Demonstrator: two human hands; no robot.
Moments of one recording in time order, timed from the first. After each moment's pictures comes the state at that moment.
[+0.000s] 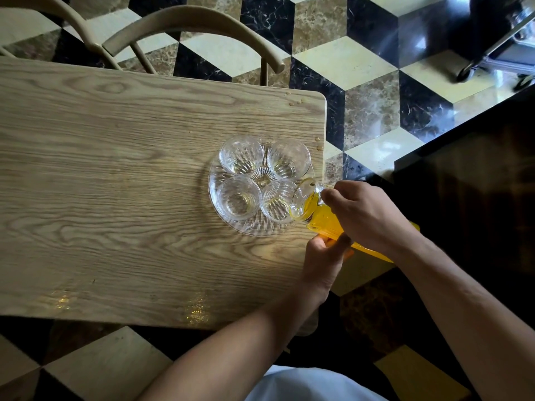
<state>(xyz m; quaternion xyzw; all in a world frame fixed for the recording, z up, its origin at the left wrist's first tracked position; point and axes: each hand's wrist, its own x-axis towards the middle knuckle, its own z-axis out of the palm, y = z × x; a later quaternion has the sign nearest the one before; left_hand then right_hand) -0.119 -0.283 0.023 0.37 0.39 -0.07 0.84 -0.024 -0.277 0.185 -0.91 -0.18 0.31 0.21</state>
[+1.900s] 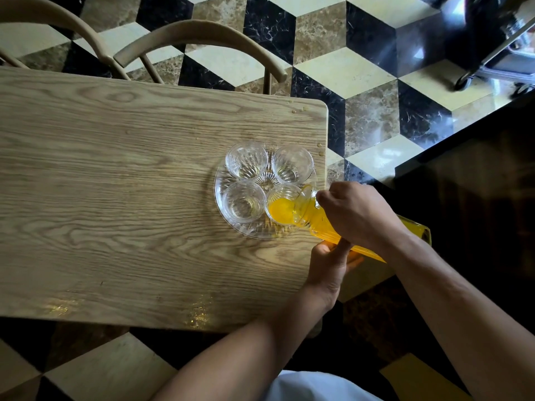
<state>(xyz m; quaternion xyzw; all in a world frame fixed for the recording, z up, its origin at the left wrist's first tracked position) -0.124 -0.286 0.050 0.34 0.39 -0.06 0.85 -0.030 -0.262 0.186 -0.93 -0.21 0.28 0.14</state>
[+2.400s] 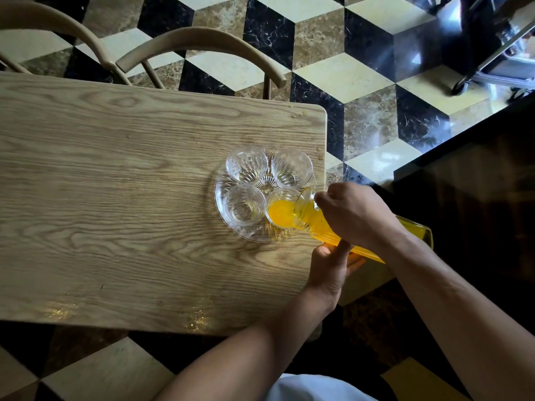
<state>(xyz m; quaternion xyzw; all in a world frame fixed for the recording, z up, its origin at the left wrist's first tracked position) -0.120 -0.286 0.055 0.32 0.40 -0.05 0.86 -0.028 -0.258 0.189 -0.93 -0.22 0.28 0.12</state>
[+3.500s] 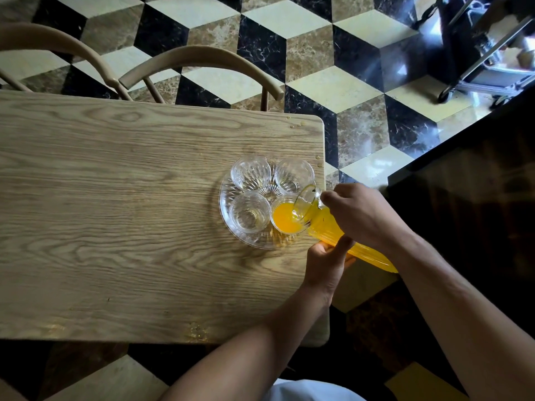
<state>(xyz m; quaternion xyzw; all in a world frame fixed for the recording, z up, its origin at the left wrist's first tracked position) -0.124 -0.263 0.043 0.37 0.38 -0.07 0.84 -0.032 -0.254 0.201 -0.93 -0.15 0.28 0.21</state>
